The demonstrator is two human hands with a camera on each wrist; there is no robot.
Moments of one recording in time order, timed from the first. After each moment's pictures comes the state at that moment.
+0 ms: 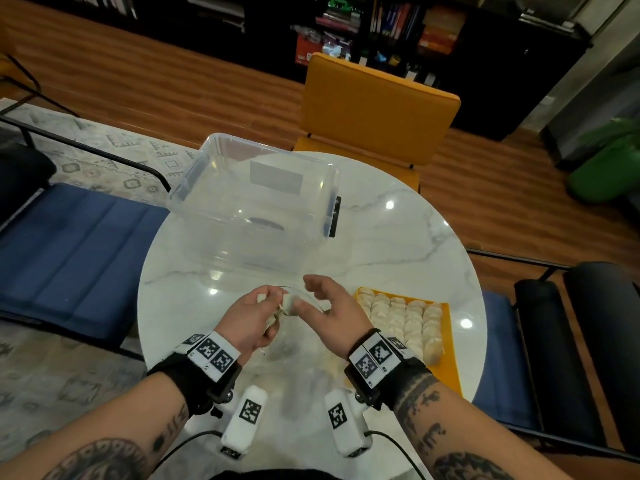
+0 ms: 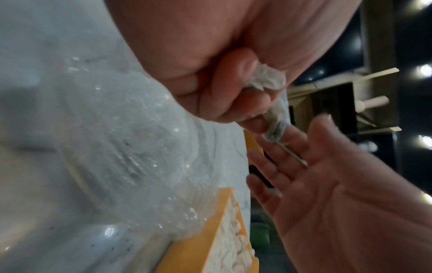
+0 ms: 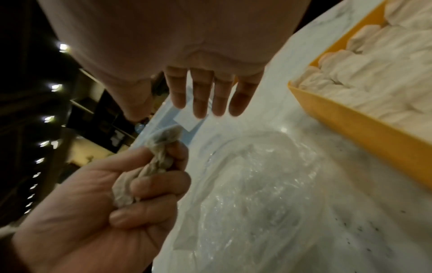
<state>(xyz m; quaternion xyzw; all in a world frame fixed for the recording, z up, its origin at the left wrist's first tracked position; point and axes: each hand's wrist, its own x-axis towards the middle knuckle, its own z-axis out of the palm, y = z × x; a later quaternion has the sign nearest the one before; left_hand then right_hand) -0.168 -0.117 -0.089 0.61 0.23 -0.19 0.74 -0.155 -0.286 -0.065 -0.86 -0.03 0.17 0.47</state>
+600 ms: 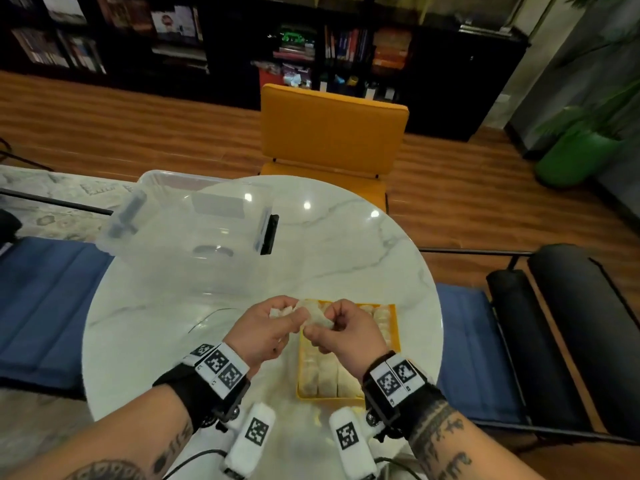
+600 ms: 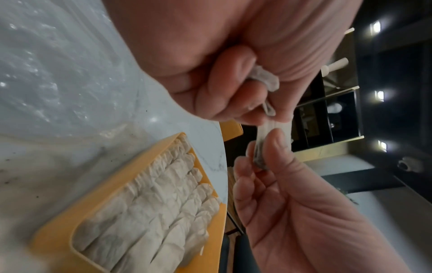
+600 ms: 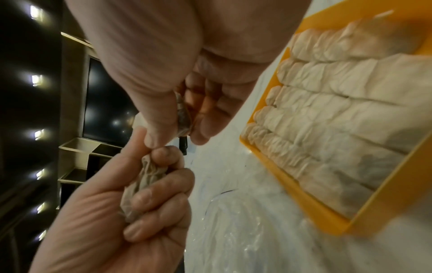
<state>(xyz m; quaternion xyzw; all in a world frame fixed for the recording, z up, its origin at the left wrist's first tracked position) -0.159 -0.234 -0.047 0.64 0.13 -0.22 0.72 -0.171 -0.406 -0.062 -0.74 0.07 0.13 0.66</state>
